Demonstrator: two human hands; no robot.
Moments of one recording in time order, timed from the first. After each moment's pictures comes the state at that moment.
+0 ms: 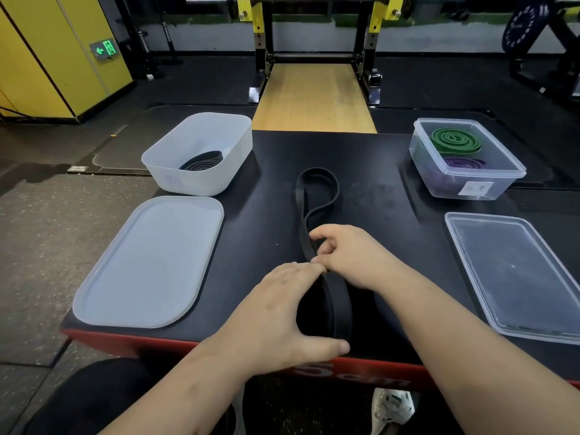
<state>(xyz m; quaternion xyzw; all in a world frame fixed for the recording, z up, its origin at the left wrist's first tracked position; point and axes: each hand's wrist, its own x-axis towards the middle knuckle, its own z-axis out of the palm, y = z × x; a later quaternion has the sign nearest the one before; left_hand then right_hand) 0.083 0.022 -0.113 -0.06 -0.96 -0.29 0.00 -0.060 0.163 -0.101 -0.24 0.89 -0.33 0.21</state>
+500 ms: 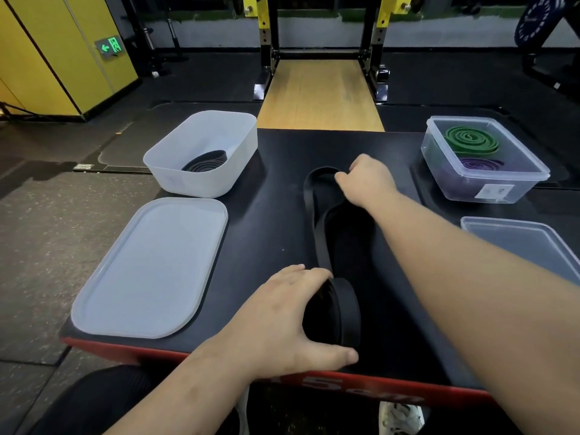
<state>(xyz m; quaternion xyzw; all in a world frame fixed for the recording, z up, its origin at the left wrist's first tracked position) 0.072 0.018 -0.107 -0.06 -0.96 -0.28 -0.03 -0.197 0.121 -0.091 -0.07 0.96 -0.26 0.03</state>
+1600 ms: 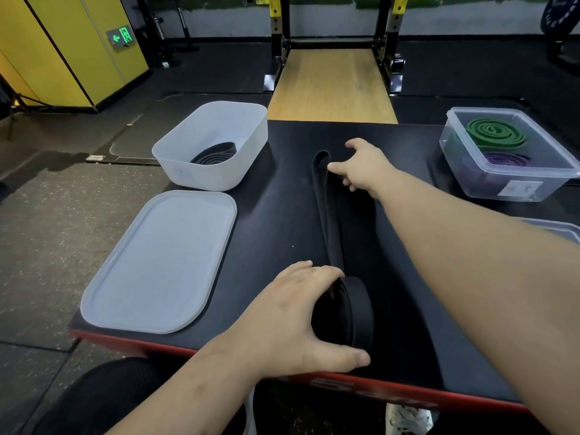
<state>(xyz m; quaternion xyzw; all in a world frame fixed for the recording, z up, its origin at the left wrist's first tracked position) 0.069 0.015 -0.115 -0.04 -0.95 -0.31 -0.03 -0.229 0.099 -0.104 -0.10 0.88 -0.44 0.14</state>
